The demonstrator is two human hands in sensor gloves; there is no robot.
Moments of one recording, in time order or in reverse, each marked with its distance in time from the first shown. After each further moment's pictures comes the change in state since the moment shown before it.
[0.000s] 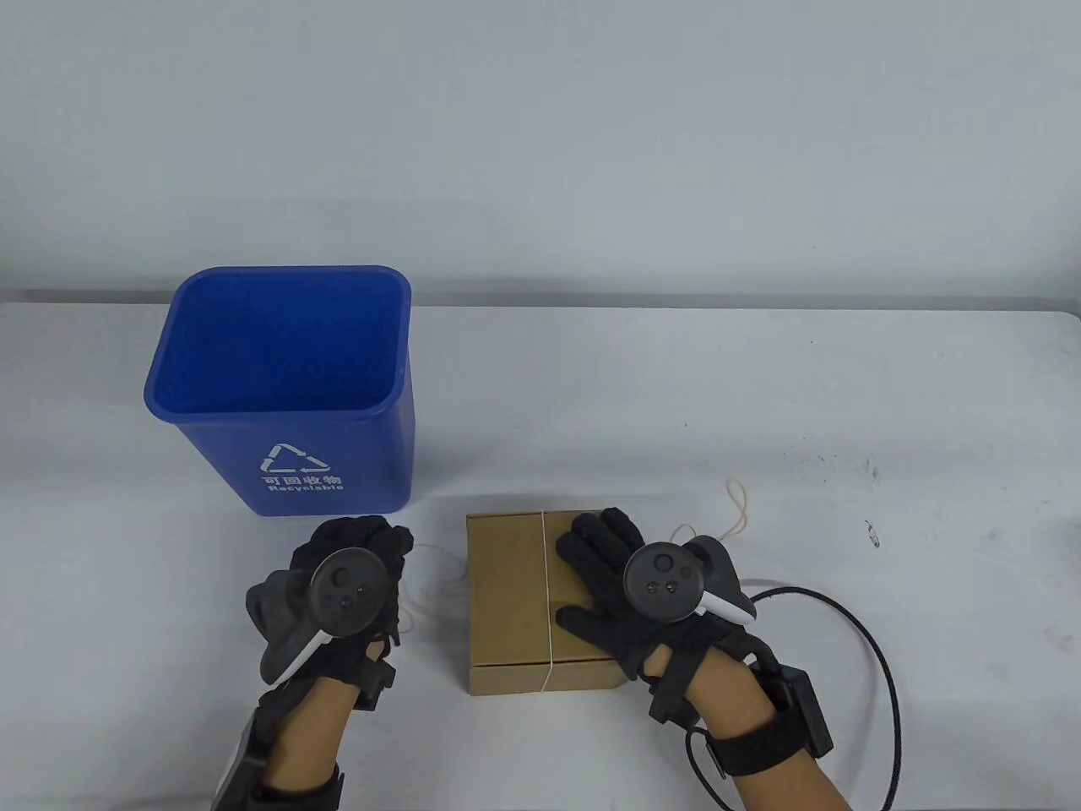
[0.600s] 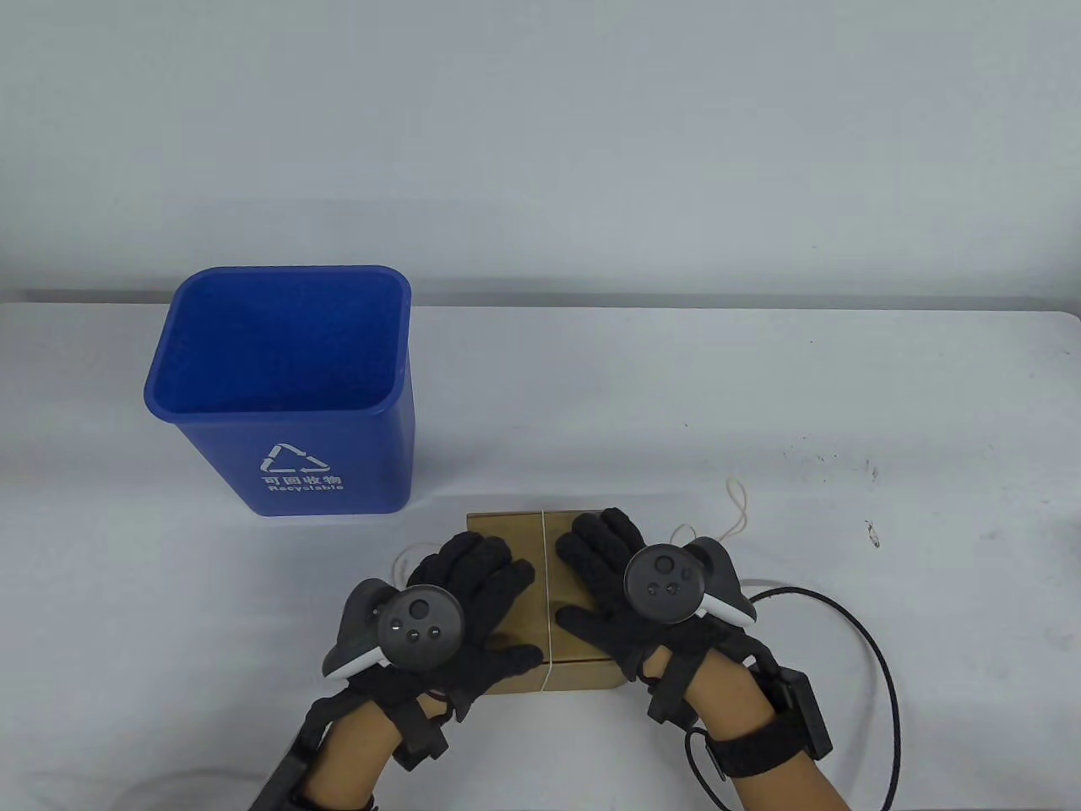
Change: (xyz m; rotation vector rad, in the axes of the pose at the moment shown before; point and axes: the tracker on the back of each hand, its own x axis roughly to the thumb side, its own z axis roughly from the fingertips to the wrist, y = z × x) left_hand 0.066 -0.060 0.018 -0.475 -0.467 0.219; right_hand 0.000 -0.001 0.000 -0.039 -0.015 0.004
